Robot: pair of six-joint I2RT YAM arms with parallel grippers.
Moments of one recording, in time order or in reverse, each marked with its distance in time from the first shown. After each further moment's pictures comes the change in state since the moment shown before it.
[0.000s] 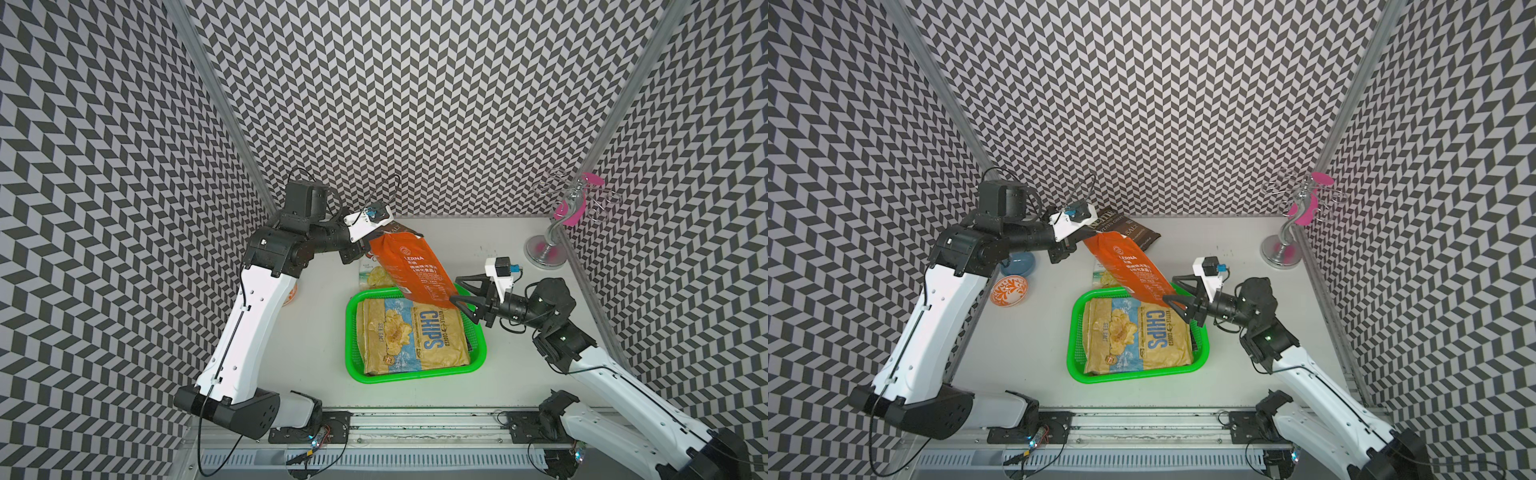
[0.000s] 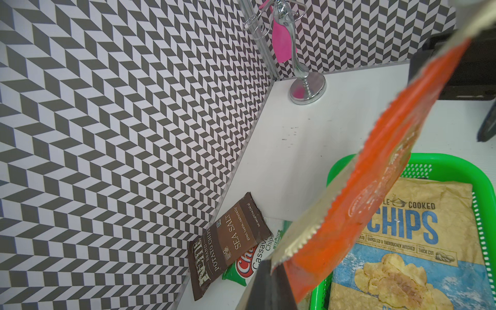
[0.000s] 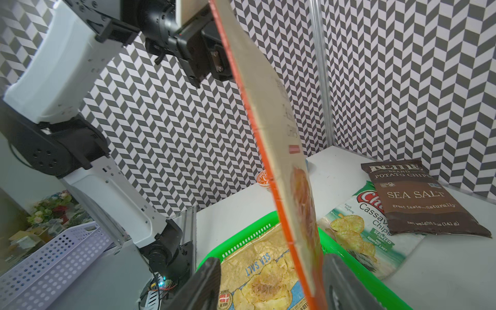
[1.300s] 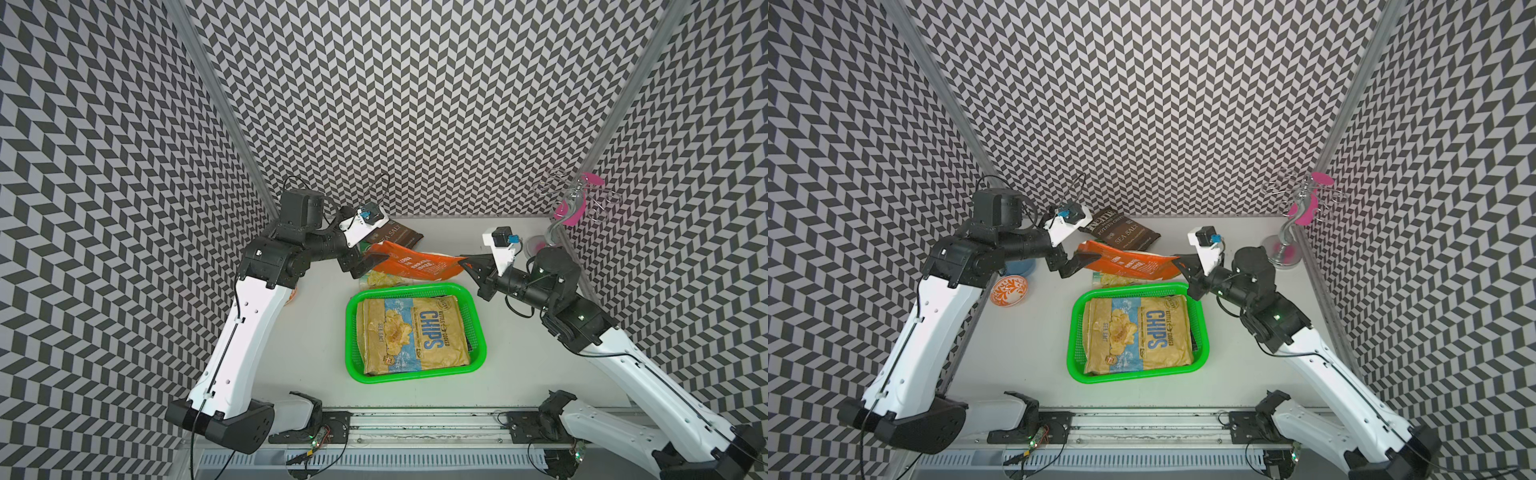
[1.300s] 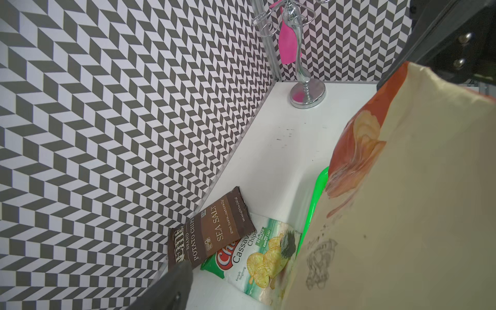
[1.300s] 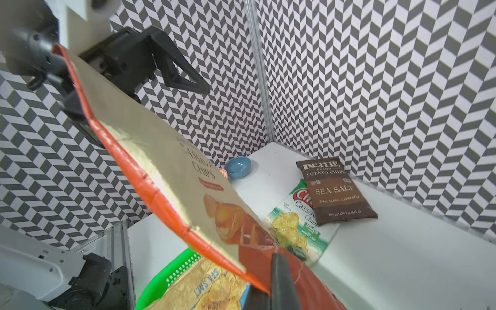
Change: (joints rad) left arm 0.000 -0.063 -0.072 0.012 -0.005 -0.140; right arm 0.097 0.094 0.453 -0.510 0.365 -0.183
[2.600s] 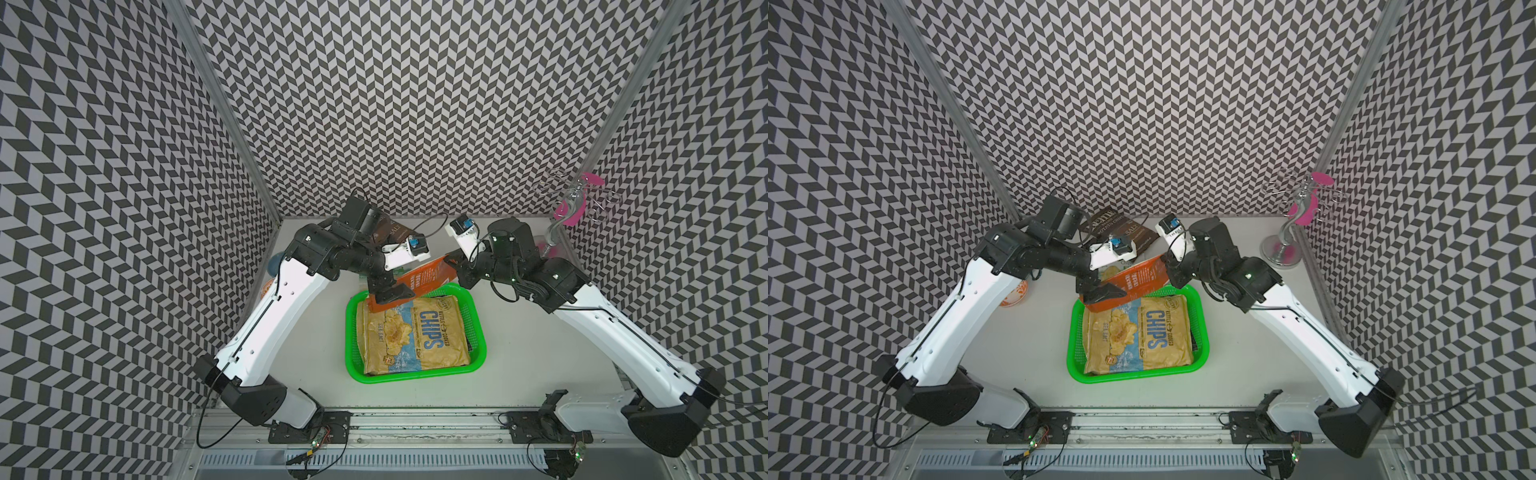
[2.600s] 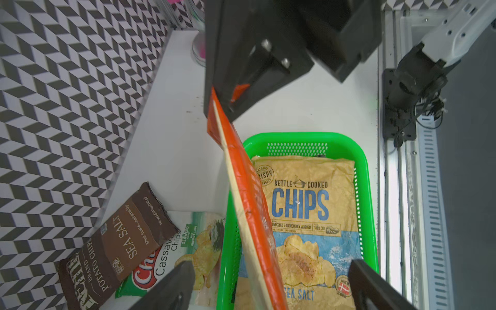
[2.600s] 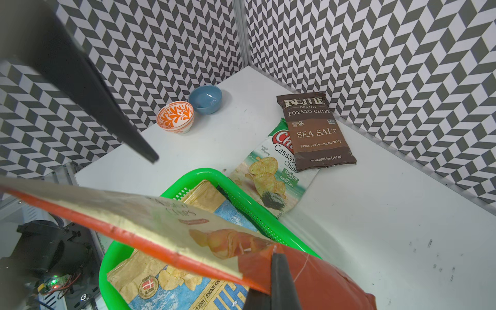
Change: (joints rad) left arm -0.283 0.160 0.072 -0.277 -0.084 0.019; right arm 0.081 0.302 0.376 -0.454 0.191 -0.074
